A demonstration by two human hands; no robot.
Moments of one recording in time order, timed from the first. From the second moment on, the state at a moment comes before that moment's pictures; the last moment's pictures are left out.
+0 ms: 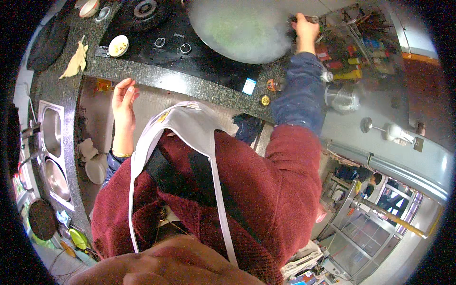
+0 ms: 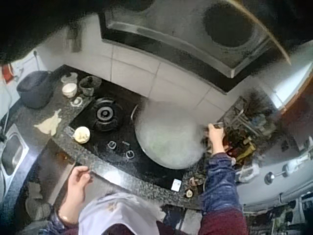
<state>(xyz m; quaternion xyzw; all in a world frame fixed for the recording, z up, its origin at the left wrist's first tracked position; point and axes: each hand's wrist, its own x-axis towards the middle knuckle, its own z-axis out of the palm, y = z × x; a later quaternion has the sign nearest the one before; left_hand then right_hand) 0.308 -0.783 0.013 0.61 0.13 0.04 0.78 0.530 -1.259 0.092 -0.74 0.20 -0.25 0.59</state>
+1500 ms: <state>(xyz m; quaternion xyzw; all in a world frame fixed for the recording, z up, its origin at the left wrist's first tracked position) 0.329 -0.716 0.004 0.60 0.12 -0.03 0.79 0.464 -1.183 0.051 -0.71 0.14 -0.27 0.63</state>
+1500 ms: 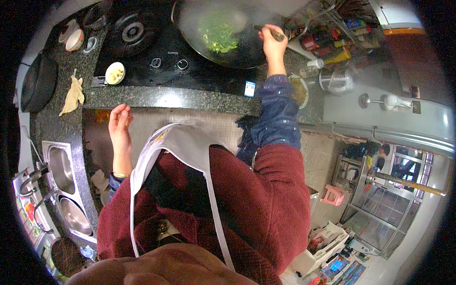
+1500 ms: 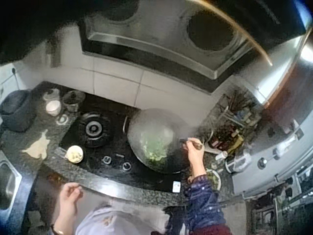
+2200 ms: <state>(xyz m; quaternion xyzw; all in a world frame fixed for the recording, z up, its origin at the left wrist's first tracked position) 0.345 -0.732 0.003 0.58 0.10 -0.07 0.80 0.383 -1.107 0.149 -0.95 -0.28 0.04 0.11</state>
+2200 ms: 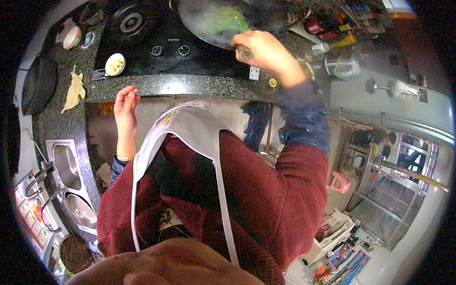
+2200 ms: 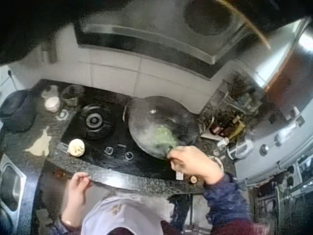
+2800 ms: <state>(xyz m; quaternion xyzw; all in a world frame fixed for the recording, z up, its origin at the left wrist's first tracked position) 0.337 -0.722 0.008 0.59 0.11 -0.04 0.80 0.459 -1.196 0.035 -0.64 0.14 -0.26 0.71</state>
